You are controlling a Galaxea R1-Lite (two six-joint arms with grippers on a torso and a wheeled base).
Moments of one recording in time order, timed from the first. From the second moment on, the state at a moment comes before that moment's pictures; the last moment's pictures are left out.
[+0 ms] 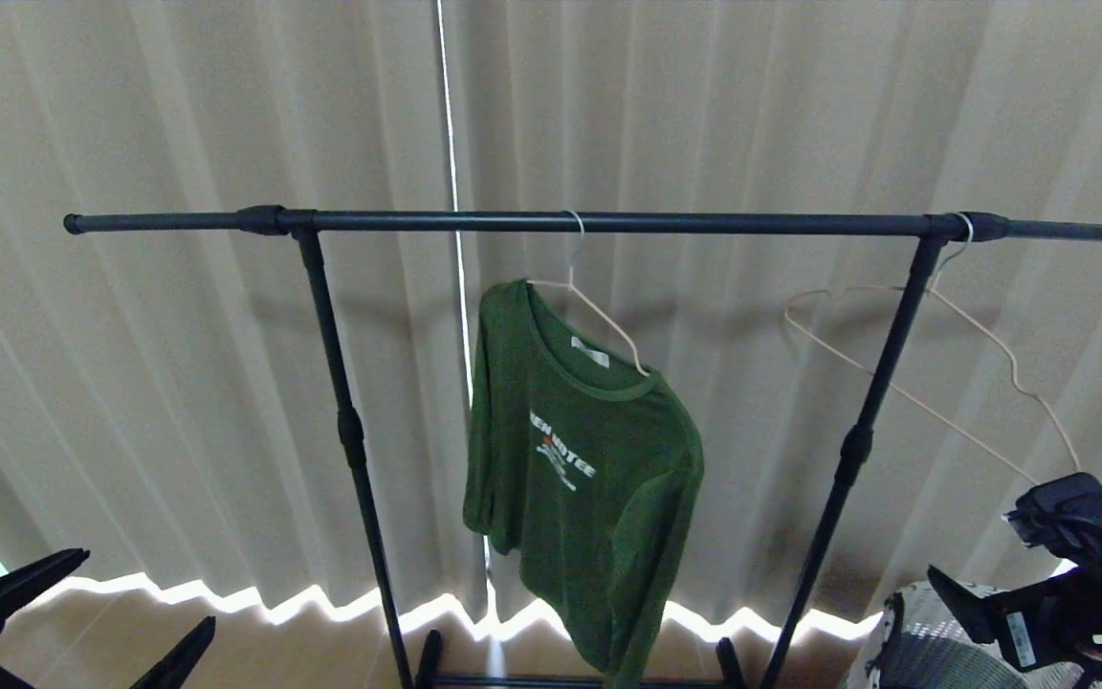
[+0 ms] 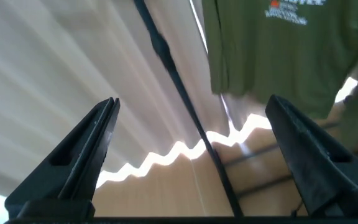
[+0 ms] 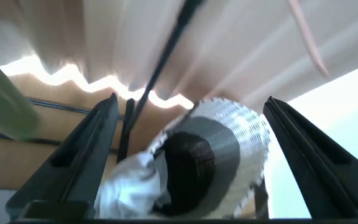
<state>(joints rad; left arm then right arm) -0.20 0.90 0.00 -0.66 0.02 0.38 0.14 1.41 -0.08 -0.81 -0.29 -0.21</state>
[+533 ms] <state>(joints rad) -0.16 0.92 -0.01 -0.63 0.02 0.39 0.14 1.37 -0.05 -0.81 -0.28 -0.22</state>
